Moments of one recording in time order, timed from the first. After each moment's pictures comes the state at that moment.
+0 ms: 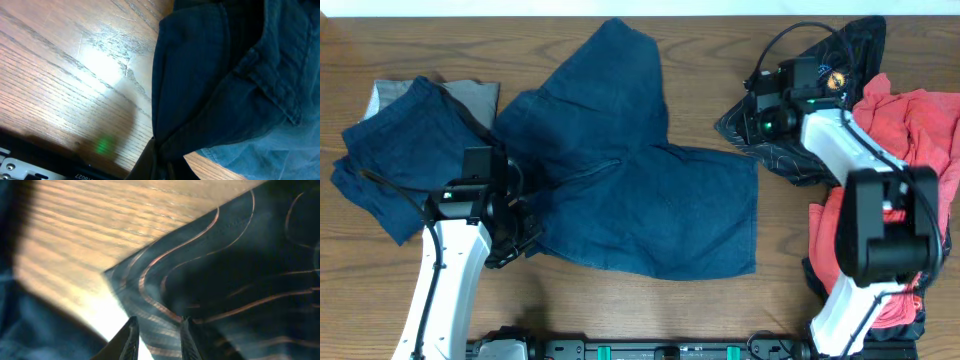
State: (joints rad) left arm 0.04 1.24 0.91 -1.18 0.06 -0.59; right arm 0.08 2.03 1.32 -0.41 -0.28 -0.07
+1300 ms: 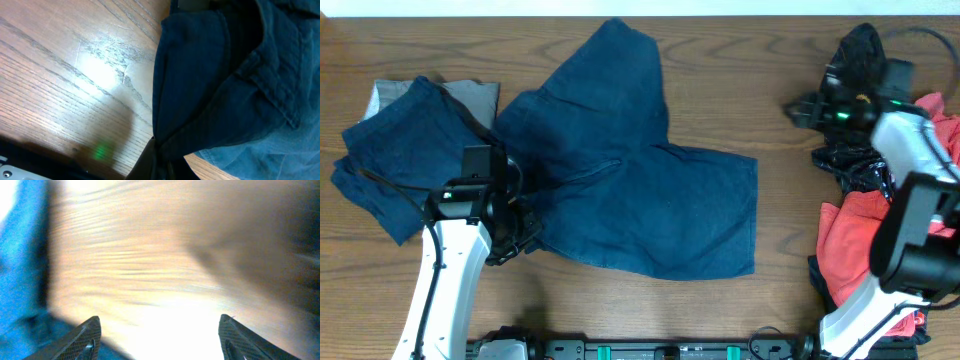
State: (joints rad) left arm 0.04 1.24 0.91 -1.15 0.06 -0.59; right arm -0.18 1.94 1.33 -0.44 -0.59 0.03
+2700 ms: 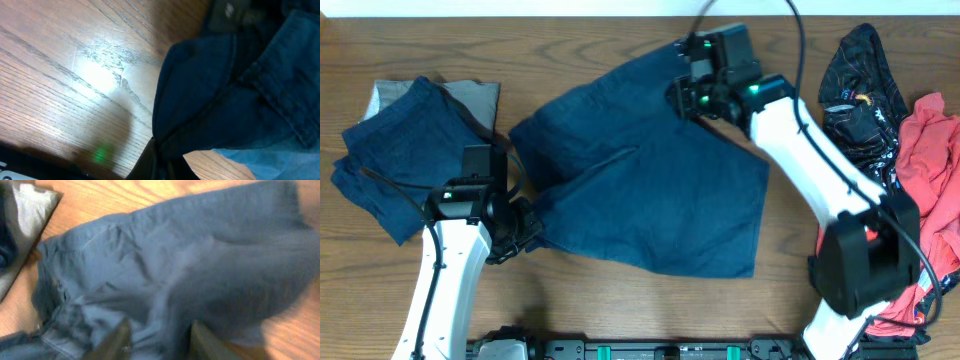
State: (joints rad) left arm 0.04 1.24 0.90 -1.14 0.06 -0.56; right arm 0.42 1.90 1.59 -0.57 -0.22 0.14
